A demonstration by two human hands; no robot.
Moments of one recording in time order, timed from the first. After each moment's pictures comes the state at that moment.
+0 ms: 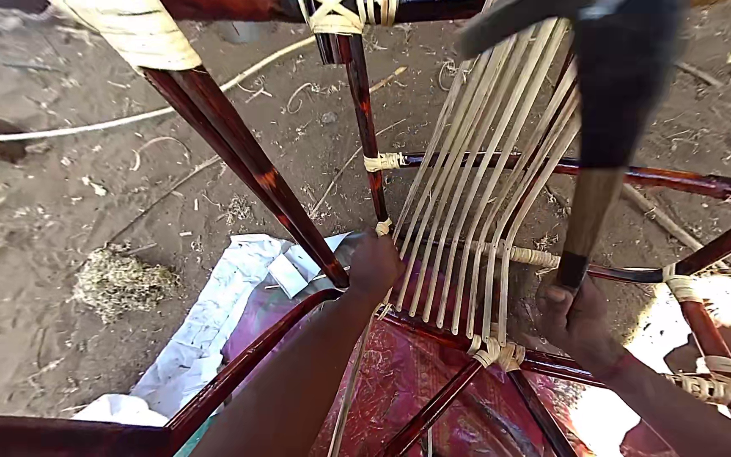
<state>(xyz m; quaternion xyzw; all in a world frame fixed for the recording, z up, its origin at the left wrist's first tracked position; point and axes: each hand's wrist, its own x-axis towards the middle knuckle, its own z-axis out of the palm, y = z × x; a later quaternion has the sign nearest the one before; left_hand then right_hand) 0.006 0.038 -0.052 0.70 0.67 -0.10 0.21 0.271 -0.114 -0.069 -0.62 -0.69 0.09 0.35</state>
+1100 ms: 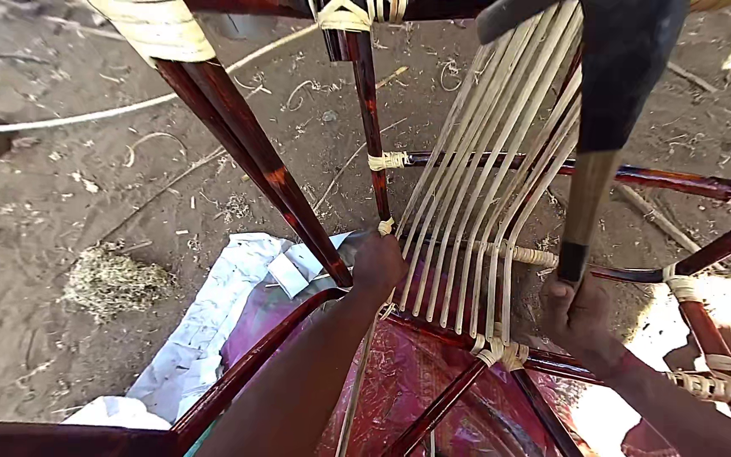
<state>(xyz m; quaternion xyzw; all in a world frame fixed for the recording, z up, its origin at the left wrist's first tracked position) 0.007 0.040 -0.048 0.70 0.67 -0.11 0.22 0.266 -0.114 -0.065 -0.65 -0.68 0.07 0.33</state>
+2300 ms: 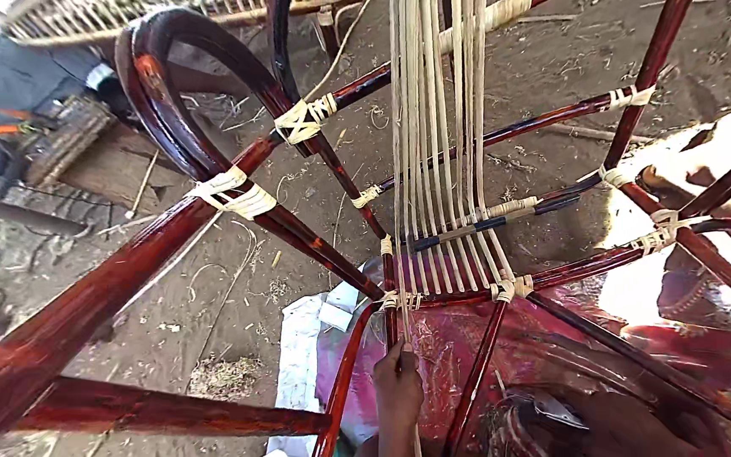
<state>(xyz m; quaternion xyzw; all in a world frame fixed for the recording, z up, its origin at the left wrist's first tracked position) -0.109 -0.141 0.014 0.51 0.63 0.20 0.55 0.133 -0.348 -0.040 -0.71 -0.48 0.49 -0.13</state>
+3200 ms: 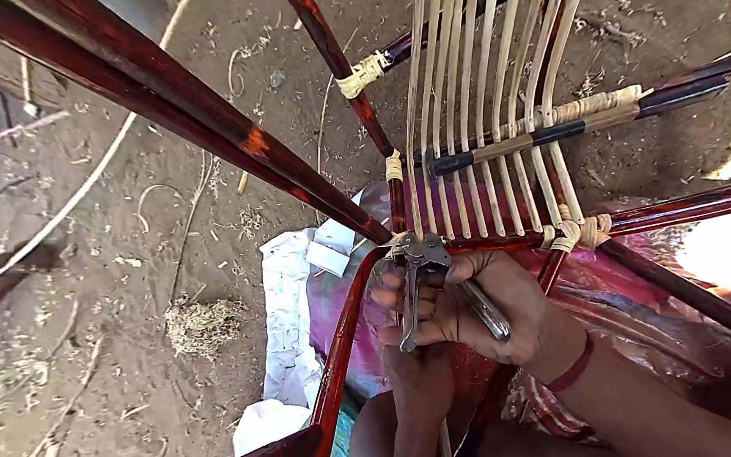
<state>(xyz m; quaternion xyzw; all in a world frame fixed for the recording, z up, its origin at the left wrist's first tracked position) -0.121 -0.153 -0.010 0.59 0.59 0.27 0.48 0.030 -0.126 0.031 -0.23 0.20 0.83 0.47</state>
